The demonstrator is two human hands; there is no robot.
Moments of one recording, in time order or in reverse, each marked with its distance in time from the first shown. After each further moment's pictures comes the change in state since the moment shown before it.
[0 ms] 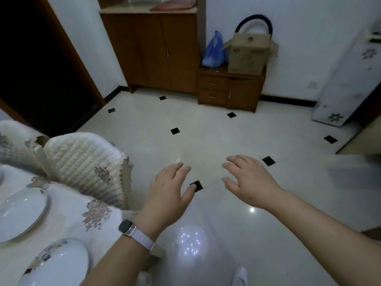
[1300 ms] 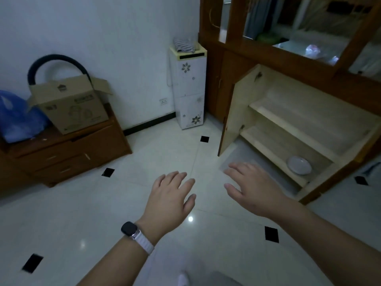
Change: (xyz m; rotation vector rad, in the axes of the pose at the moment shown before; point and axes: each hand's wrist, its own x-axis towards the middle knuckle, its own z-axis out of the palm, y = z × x) left_hand 0.548 0.281 0.279 -0.054 -0.266 0.951; right_hand 0.099 0.462 -0.082 -0.046 0.103 0.878
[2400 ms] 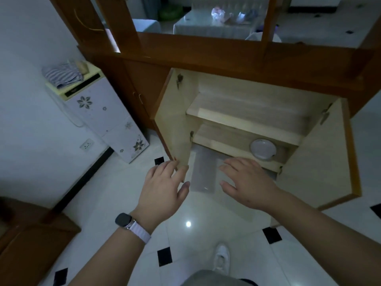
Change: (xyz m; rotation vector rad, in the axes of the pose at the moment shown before) left_hand 0.479 0.049 0.118 0.010 -0.115 0.489; right_hand 0.212 0.317 0.017 0.110 0.043 0.460
